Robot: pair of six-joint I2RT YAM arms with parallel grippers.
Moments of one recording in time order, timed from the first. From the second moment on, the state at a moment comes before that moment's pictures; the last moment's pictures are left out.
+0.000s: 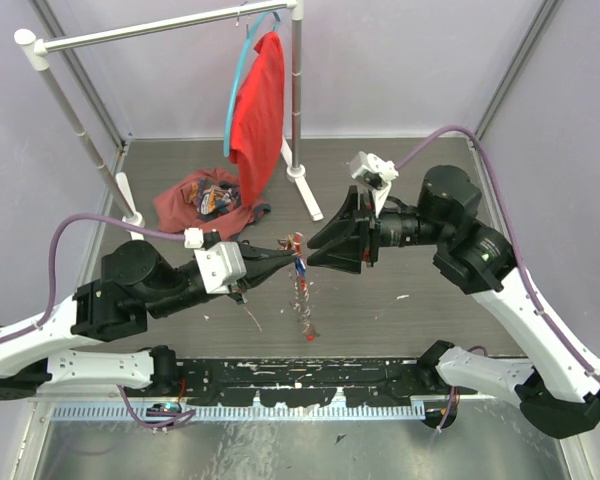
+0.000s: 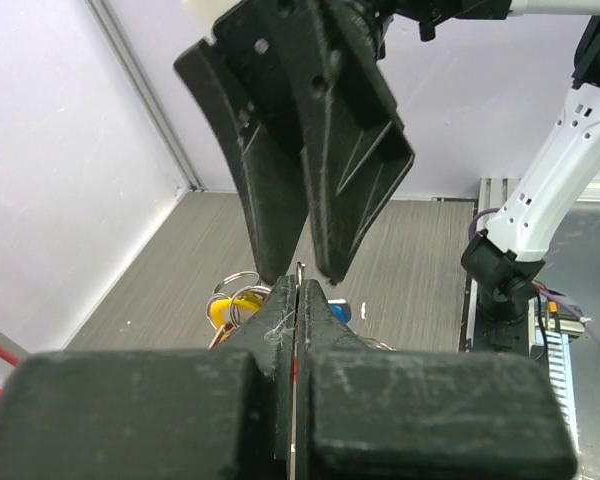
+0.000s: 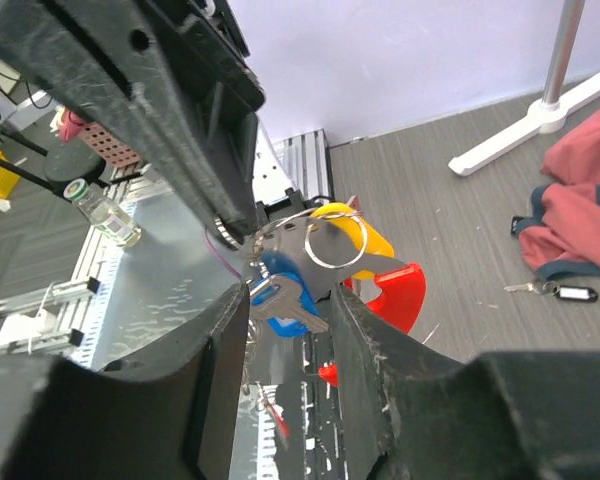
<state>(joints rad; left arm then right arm) -1.37 0.87 1.22 -0.23 -0.12 0.27 0.69 1.04 1.38 -0.43 -0.88 0.26</state>
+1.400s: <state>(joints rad) -1.37 0.85 1.04 0.27 -0.03 -0.11 0.69 0.85 1.28 -0.08 -0.93 0.15</state>
